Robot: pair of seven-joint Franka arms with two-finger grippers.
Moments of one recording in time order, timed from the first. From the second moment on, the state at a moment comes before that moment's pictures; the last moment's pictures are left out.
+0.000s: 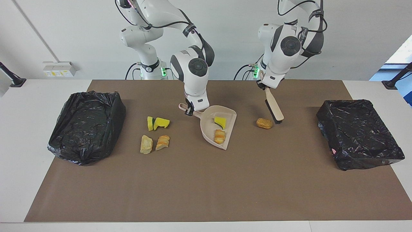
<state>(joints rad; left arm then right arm) -0.33 -0.24 0.01 -2.35 -0.05 1.81 -0.58 0.52 0.23 0.04 -1.90 -0.02 1.93 -0.65</state>
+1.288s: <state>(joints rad) -0.68 -0.13 -0.03 -2.35 -0.27 2.07 -0.49 0.52 0.23 0.04 -1.91 -0.02 1.93 -0.66</state>
